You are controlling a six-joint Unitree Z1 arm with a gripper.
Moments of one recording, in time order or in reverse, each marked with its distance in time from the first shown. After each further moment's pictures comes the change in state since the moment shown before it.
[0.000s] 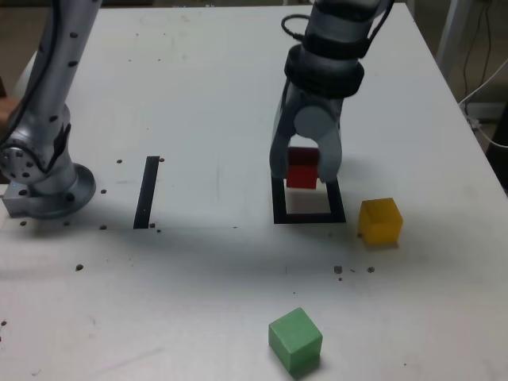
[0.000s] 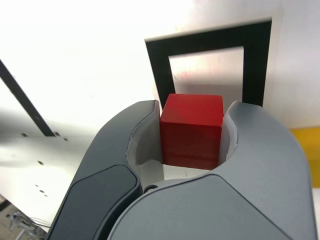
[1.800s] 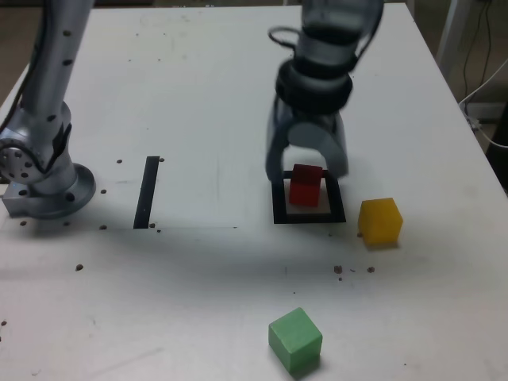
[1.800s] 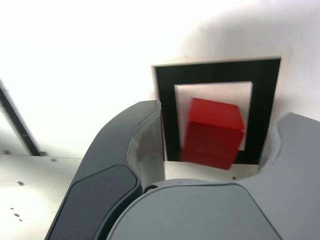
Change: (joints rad) arm -0.014 -0.058 0.139 -0.101 0.128 -0.118
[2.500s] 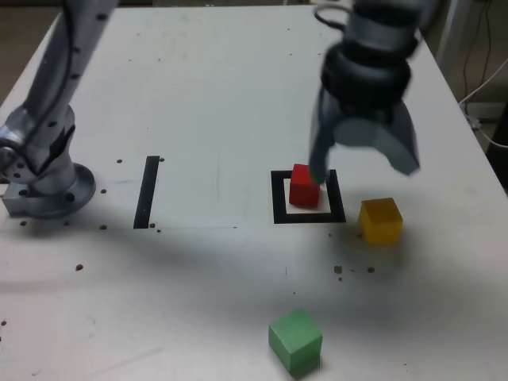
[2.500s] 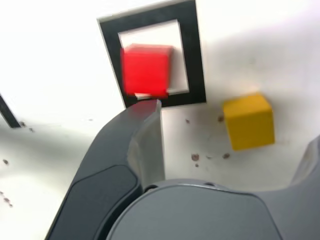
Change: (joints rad) arm -0.157 0.182 -0.470 0.257 -0.003 -0.056
